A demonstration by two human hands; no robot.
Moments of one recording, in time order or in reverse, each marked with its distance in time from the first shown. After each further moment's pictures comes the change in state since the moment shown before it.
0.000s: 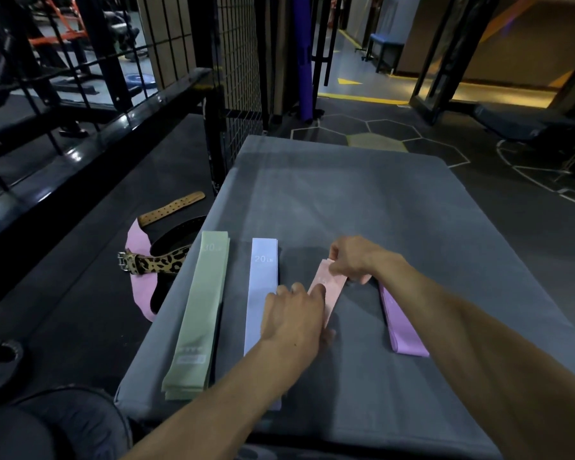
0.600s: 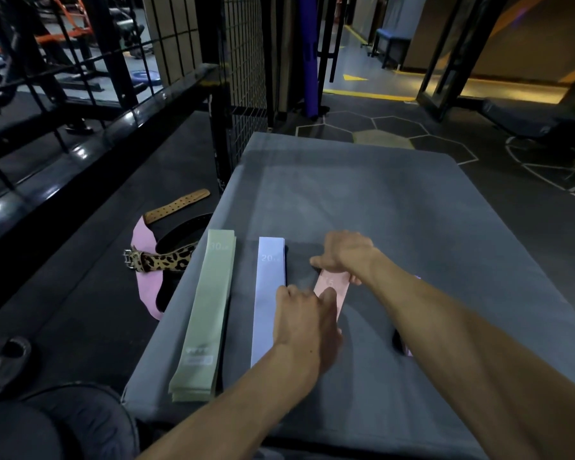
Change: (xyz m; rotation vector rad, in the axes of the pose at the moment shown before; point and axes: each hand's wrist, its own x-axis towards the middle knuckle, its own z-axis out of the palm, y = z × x) left_hand -0.001 0.004 0.000 0.047 0.050 0.011; right_hand 0.009 -0.044 0.008 -0.257 0.105 0.099
